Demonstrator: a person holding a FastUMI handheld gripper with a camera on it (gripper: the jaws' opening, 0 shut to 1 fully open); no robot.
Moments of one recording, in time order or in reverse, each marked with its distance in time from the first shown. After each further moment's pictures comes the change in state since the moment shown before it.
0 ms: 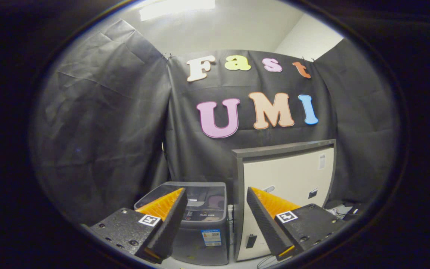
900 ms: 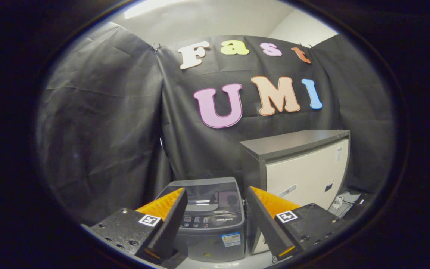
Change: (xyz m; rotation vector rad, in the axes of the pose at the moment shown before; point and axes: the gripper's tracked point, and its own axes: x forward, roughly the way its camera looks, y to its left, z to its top) arm 0.047 0.040 0.017 0.072 0.132 -0.014
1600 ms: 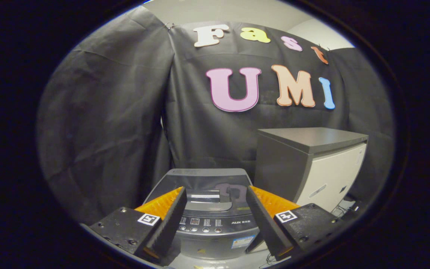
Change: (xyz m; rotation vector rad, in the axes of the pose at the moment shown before) arm 0.064 0.057 -0.028 -0.103 0.106 -0.036
